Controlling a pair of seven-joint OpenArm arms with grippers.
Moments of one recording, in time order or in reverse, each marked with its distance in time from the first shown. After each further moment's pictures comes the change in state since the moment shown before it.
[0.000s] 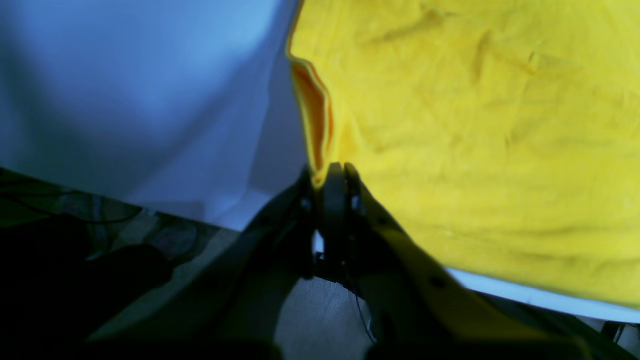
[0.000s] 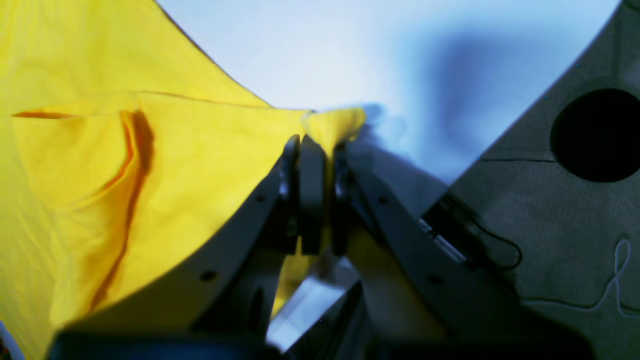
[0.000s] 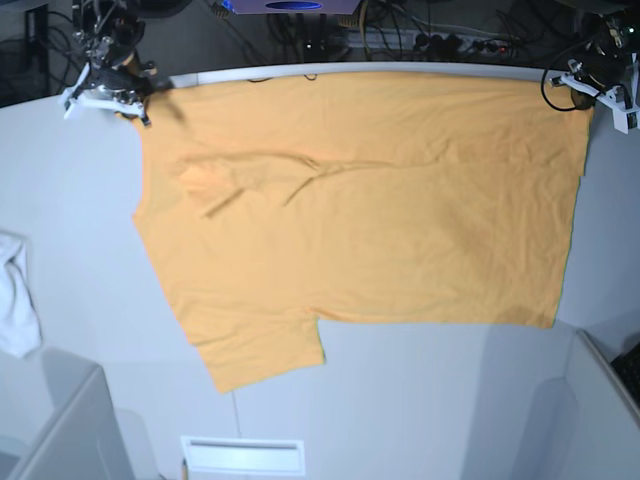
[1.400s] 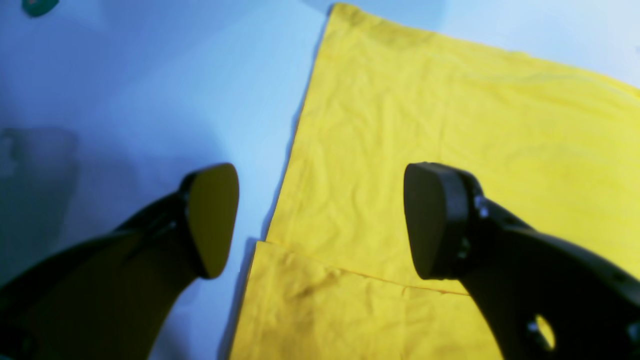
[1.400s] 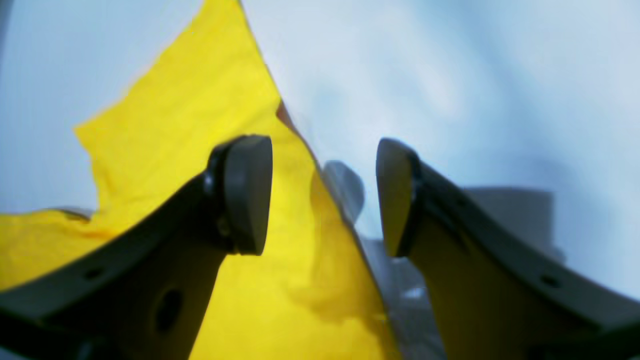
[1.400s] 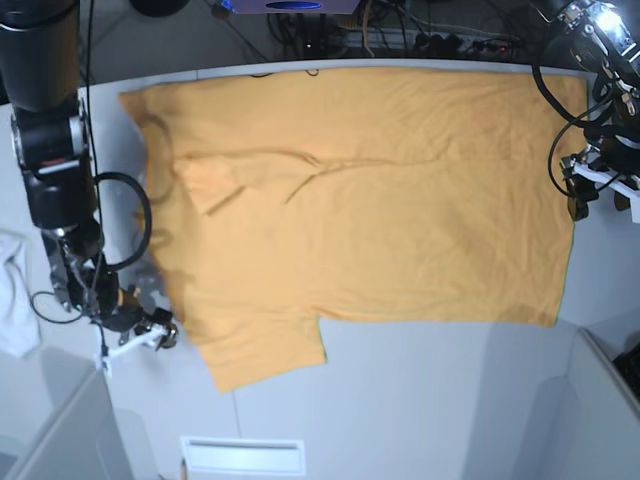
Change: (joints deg) left arm -17.4 -2.7 3.4 6.7 0.7 0.4 0.4; right arm 75.5 13.7 -35.9 -72.8 -1.1 36.7 -5.2
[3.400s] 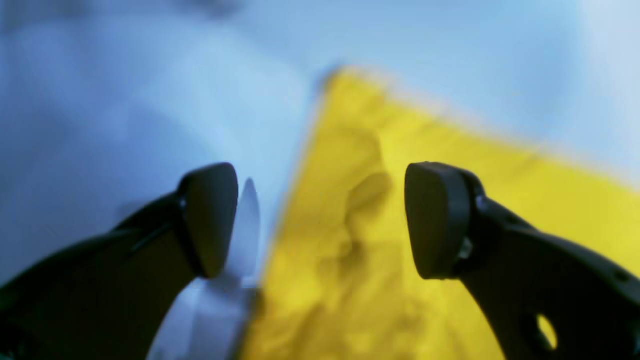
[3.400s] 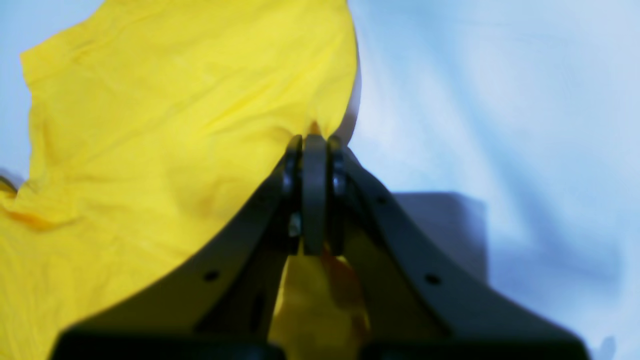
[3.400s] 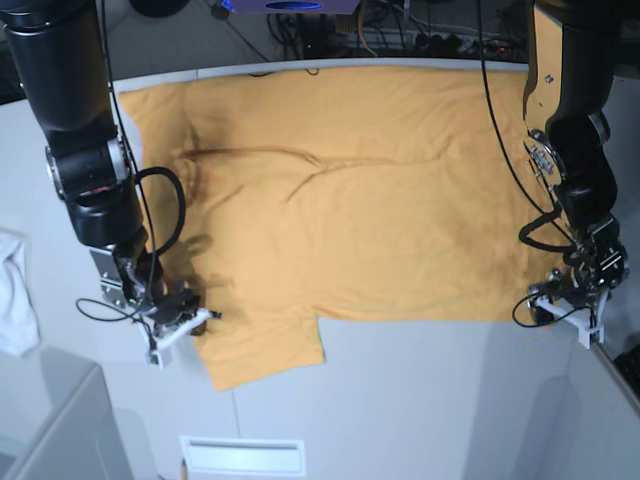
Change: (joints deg) left arm -53.3 -9.0 14.8 -84.7 39.9 3.4 -35.8; right arm 4.9 -10.1 -2.8 -19.3 -14.6 7.3 15.3
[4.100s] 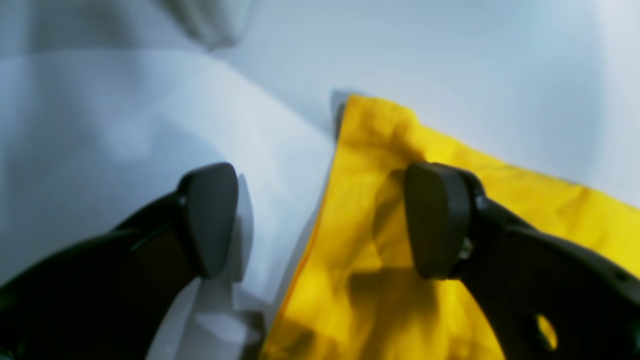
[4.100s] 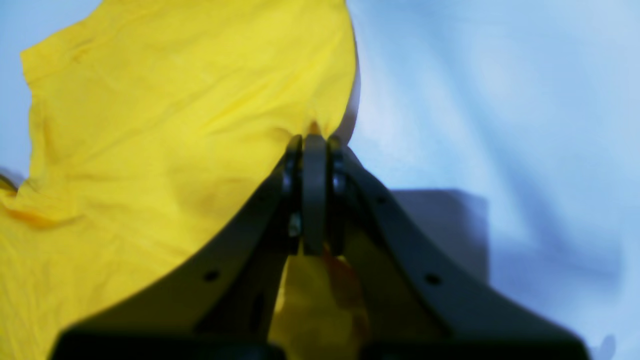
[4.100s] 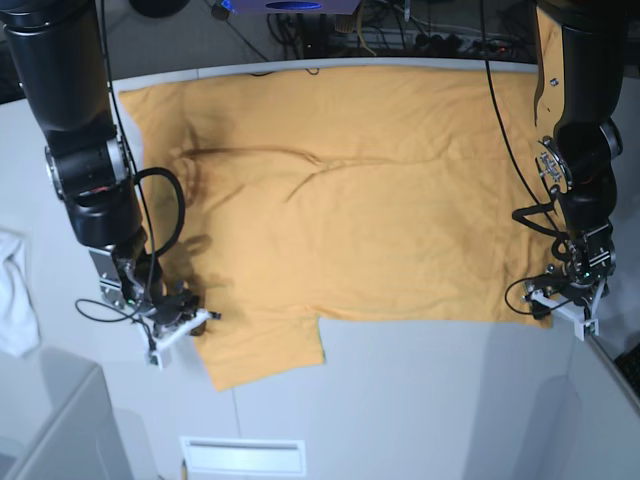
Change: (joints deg) left arm -1.3 -1.6 8.0 -11.1 -0.3 4.3 -12.5; right arm 0.0 0.1 0.0 0.1 0.1 -0.1 -0.9
